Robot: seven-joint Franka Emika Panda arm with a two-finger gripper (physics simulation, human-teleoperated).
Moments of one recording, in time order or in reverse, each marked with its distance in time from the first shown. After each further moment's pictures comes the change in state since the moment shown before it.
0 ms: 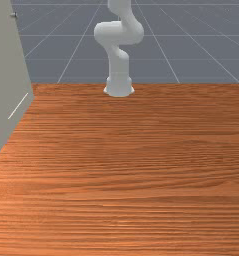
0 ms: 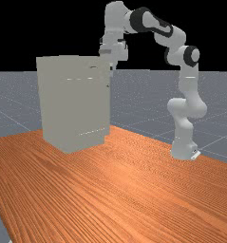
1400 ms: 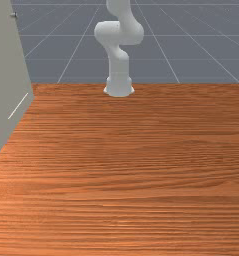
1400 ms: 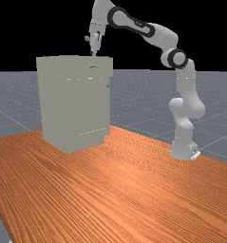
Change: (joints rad) arm -0.231 0.120 -0.204 0.288 -0.092 0.015 -0.121
